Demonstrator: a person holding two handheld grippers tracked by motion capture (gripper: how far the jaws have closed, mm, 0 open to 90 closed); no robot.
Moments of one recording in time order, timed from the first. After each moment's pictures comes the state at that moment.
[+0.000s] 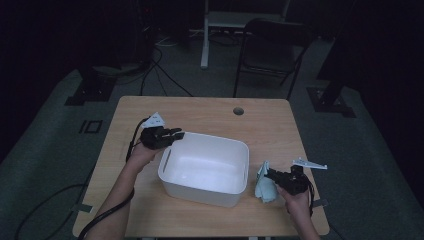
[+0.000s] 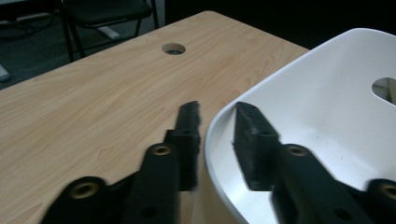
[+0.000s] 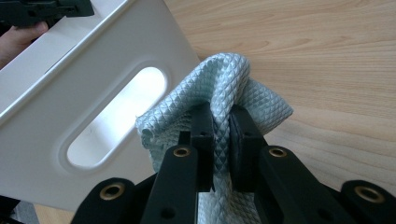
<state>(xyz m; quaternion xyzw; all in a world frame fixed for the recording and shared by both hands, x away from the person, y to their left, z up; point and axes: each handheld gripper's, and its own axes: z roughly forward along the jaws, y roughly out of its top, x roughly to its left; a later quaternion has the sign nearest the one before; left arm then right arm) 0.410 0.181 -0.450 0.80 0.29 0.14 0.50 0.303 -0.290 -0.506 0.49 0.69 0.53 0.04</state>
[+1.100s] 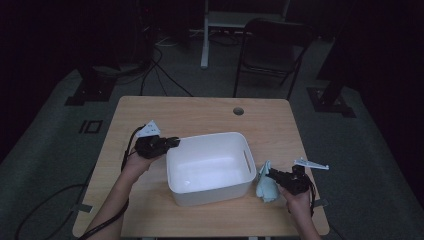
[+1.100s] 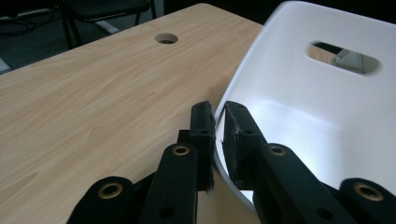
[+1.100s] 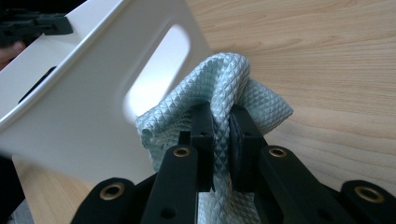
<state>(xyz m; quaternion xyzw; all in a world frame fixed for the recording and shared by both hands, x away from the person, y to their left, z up) 0.376 0.191 -0.451 0.81 0.29 0.14 0.50 0.303 -0.294 -0.506 0.50 0.68 0.53 0.04</state>
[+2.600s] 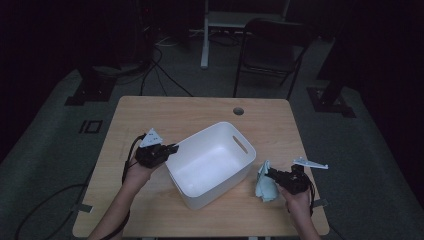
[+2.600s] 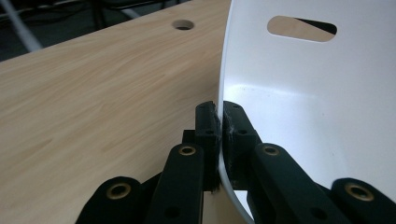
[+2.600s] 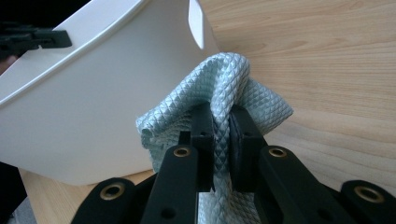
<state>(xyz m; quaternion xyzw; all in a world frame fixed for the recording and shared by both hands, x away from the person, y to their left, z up) 0.344 0.182 -0.454 0.79 0.35 0.18 0.47 0.303 -0.292 -0.504 0.49 0.69 0.53 0.04</state>
